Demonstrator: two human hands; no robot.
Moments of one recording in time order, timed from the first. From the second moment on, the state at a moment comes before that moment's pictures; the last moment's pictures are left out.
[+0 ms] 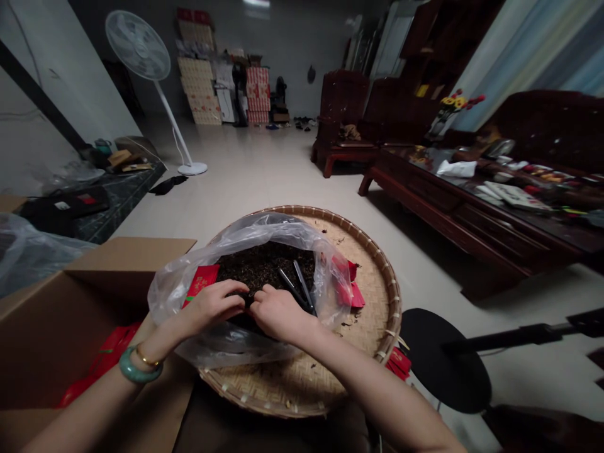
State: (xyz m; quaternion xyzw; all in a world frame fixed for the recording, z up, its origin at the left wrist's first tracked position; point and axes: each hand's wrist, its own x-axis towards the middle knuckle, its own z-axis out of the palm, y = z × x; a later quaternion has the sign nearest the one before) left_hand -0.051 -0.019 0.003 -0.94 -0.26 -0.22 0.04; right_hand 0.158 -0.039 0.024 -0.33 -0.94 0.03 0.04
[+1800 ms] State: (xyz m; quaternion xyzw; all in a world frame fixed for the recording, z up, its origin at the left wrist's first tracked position) left_hand -0.030 -0.029 0.012 -0.82 -0.46 -0.22 -0.26; right_hand 0.163 -0.012 0.021 -0.46 -0.70 0.42 0.34
